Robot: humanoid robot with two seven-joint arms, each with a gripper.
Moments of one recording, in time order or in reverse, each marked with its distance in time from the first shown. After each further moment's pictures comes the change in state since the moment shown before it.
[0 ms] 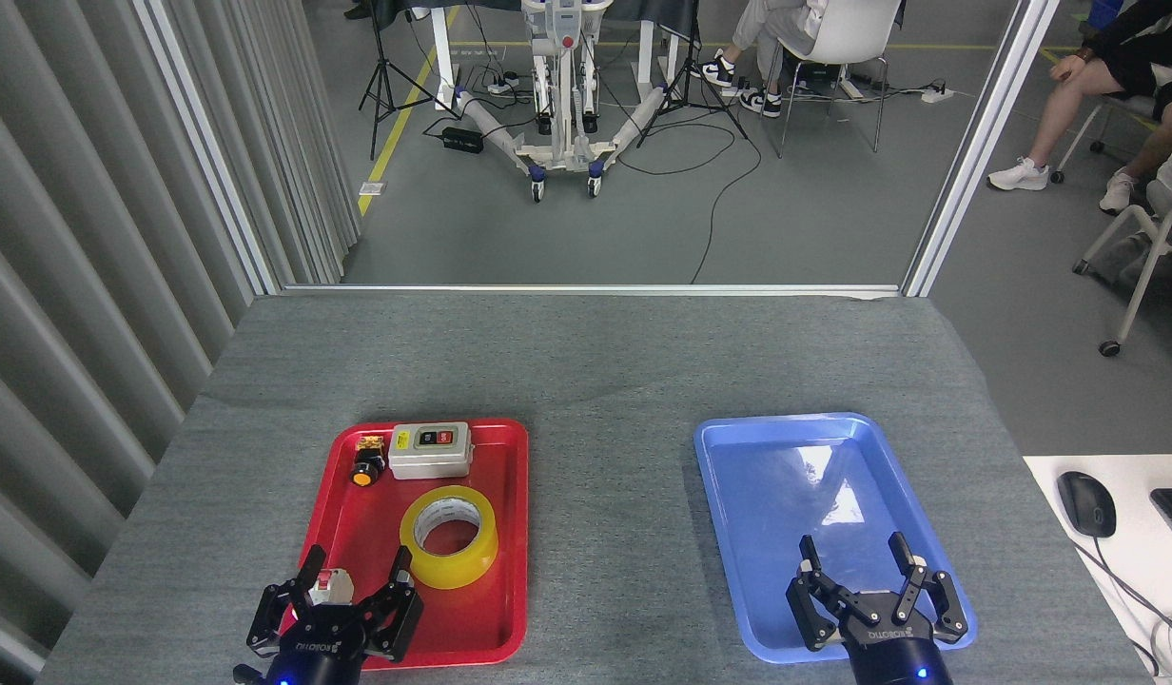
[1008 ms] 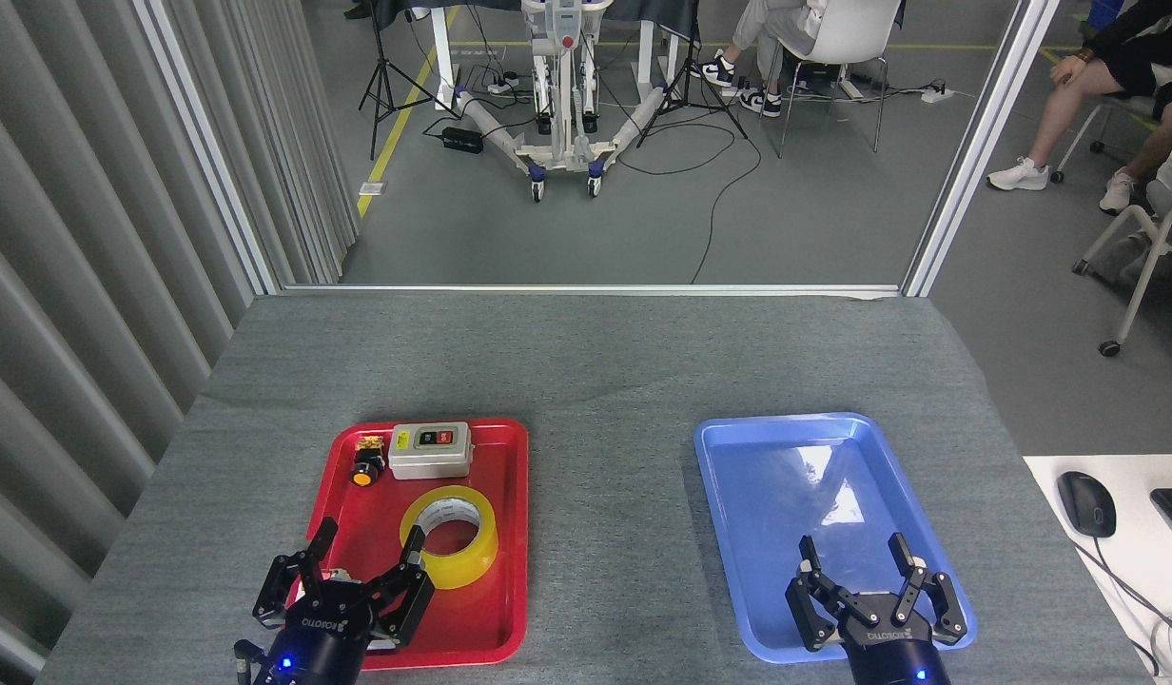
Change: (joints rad) left arm -0.018 0.043 -0.045 -0.083 0.016 -0.010 -0.056; right arm 0.001 0.008 -0.003 0.004 0.001 0.001 -0.002
